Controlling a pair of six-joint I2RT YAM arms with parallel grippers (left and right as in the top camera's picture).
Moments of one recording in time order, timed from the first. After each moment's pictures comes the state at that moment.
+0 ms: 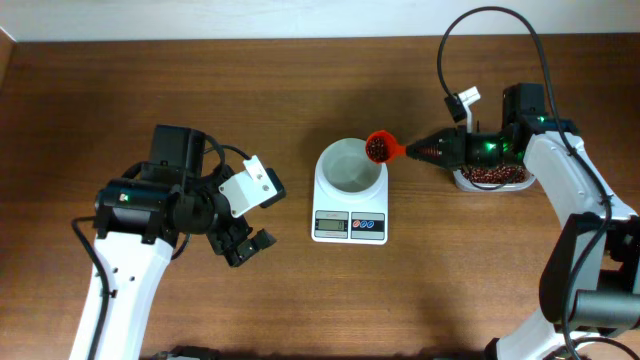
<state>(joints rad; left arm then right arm) -0.12 1.25 1.28 -1.27 0.44 0.85 -0.08 1.84 1.30 -0.79 -1.24 -0.08</state>
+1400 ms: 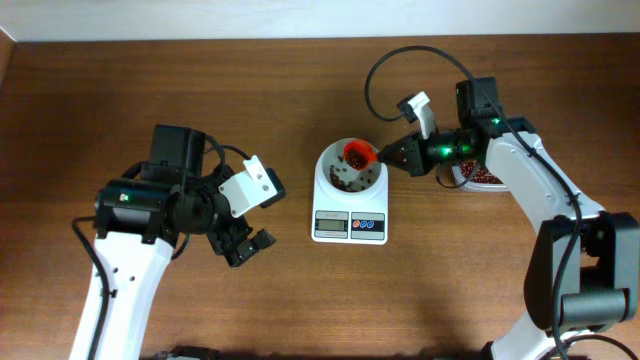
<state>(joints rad) -0.12 1.25 1.28 -1.27 0.44 0.85 0.10 1.84 1.30 -0.63 -0.98 -0.29</state>
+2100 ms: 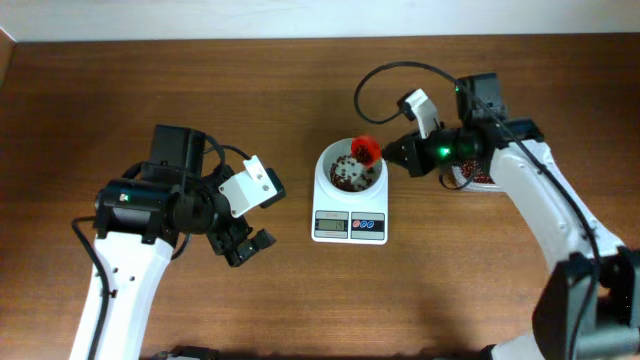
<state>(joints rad) -0.12 1.25 1.28 -1.27 0.44 0.85 0.15 1.70 1.31 -0.68 -0.75 -0.24</state>
